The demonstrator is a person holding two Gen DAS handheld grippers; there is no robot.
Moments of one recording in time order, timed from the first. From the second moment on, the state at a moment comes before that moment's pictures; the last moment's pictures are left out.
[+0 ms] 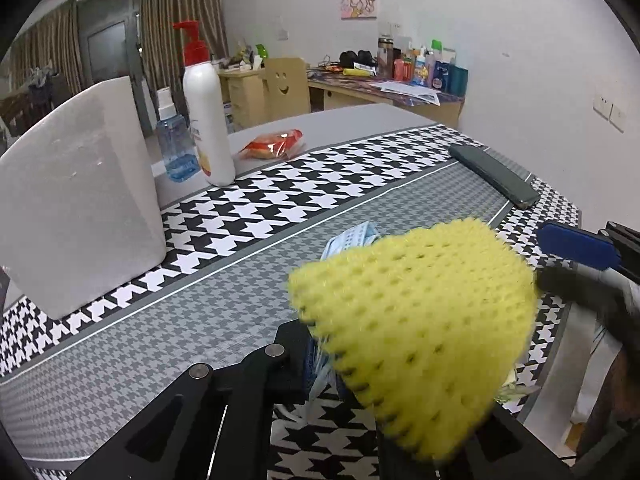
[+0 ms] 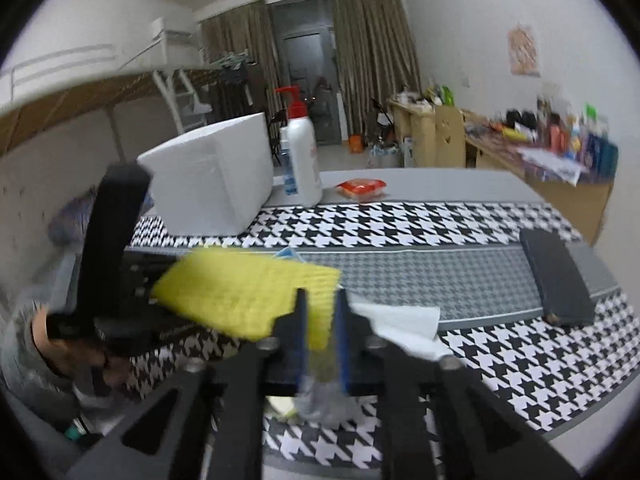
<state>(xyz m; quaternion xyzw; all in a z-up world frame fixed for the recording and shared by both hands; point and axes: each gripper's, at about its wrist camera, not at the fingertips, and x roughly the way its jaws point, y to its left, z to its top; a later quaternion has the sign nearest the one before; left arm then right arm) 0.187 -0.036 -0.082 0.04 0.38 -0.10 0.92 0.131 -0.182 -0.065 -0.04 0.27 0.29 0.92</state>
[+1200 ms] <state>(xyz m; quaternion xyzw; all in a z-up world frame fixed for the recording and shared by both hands) 0.151 -0.013 -0.051 0.01 0.33 -0.09 0.94 0.118 -0.146 -0.048 -0.11 0.20 0.28 0.93</state>
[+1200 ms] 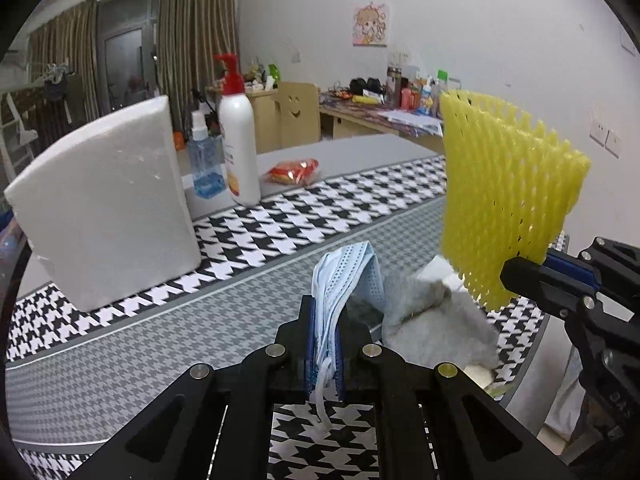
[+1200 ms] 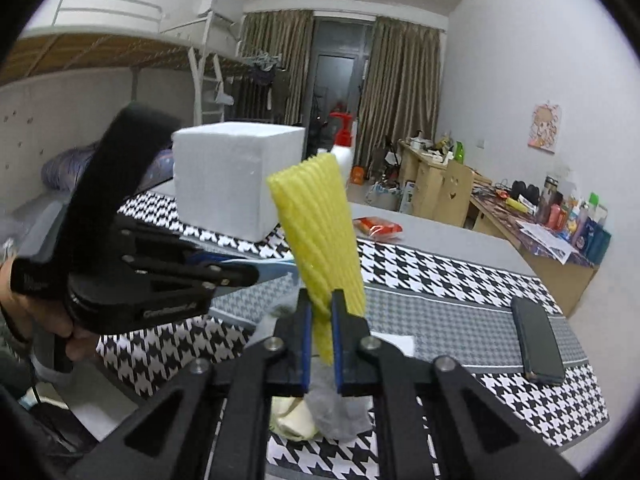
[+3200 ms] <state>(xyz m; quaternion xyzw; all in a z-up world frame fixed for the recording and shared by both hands) 0.112 0.056 0.074 -0.01 0.16 0.04 0.99 0.131 -0.109 0.030 -0.05 0.14 0.32 0.94</state>
